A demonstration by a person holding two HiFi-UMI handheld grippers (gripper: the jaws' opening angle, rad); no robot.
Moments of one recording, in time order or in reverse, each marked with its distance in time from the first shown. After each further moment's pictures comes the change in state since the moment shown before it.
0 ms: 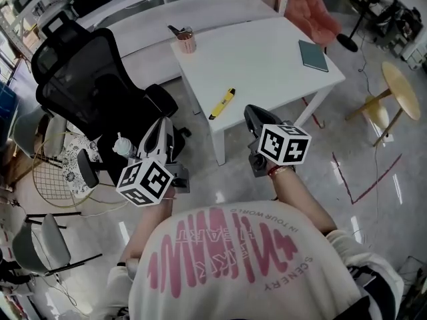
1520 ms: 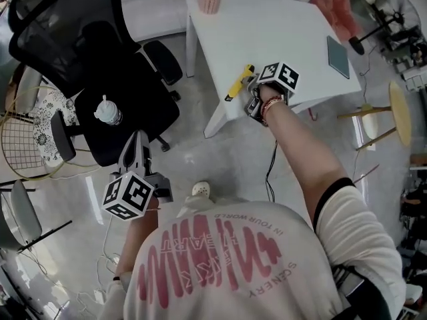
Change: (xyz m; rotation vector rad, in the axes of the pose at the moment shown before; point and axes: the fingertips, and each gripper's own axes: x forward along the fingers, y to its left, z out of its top) left arm -0.040 0.204 -0.073 -0.233 0.073 0.320; right arm 0.226 -0.112 -0.117 0.398 0.556 -0.426
